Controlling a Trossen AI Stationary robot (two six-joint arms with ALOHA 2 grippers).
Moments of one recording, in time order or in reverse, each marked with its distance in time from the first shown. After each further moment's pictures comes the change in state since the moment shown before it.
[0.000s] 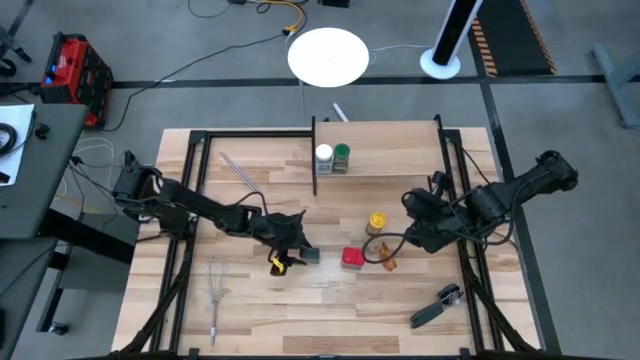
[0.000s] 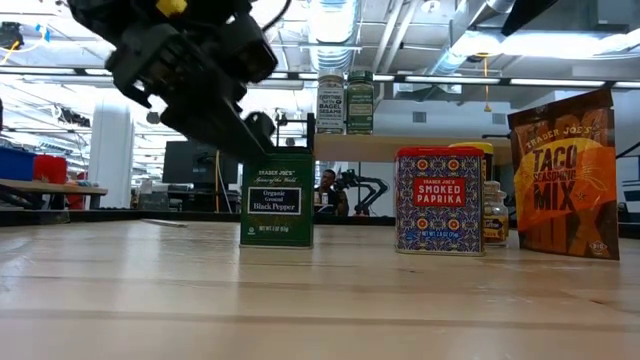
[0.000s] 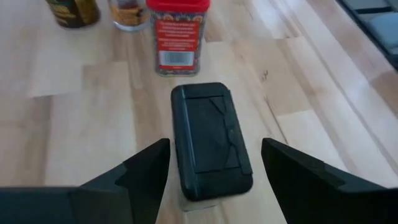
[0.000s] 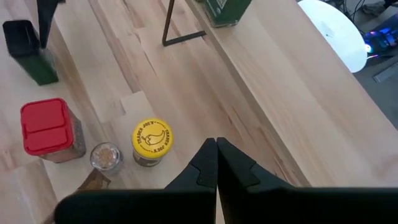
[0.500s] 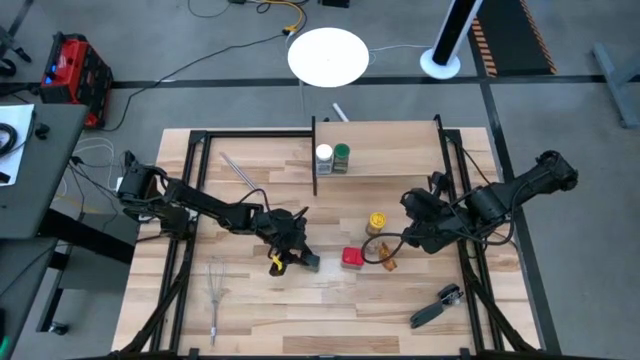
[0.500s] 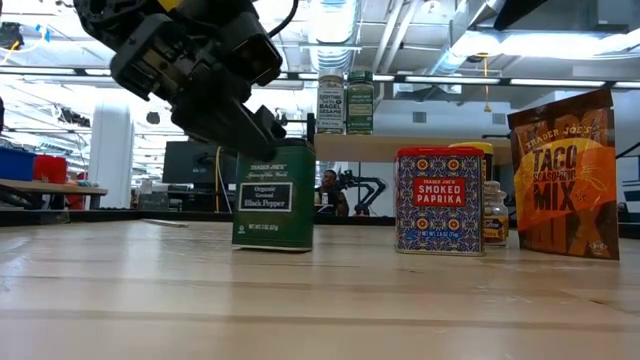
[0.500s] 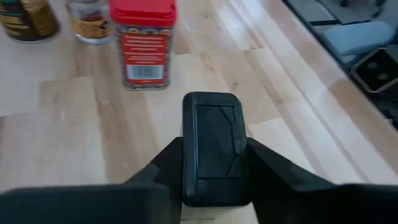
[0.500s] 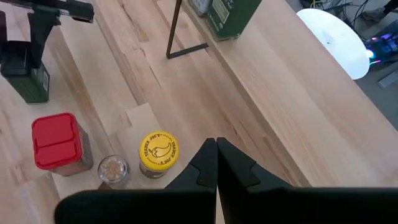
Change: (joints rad) left arm 0.032 0.026 -0.001 0.058 0.151 0.020; right arm 0.000 0.000 0.000 0.049 0.024 -0.004
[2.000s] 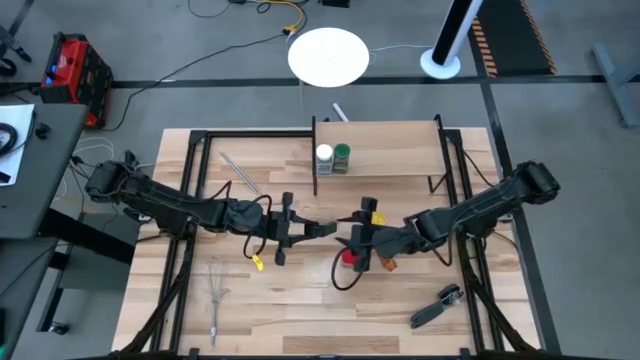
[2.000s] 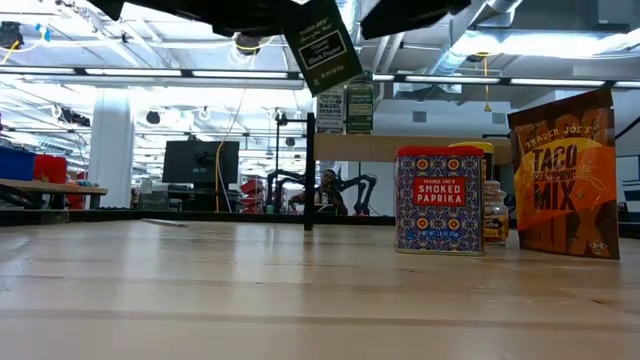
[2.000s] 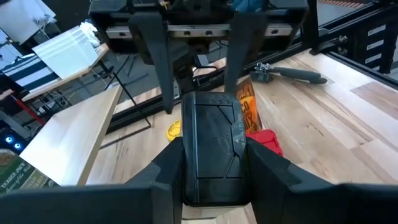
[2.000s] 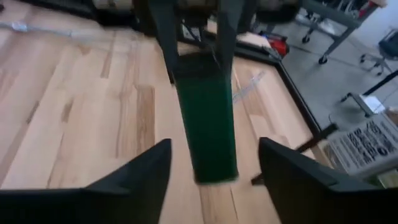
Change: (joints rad) left arm -0.087 -0.293 0.006 0.126 -0.498 0.367; right arm -0.094 0.257 -0.239 1.156 -0.139 -0.807
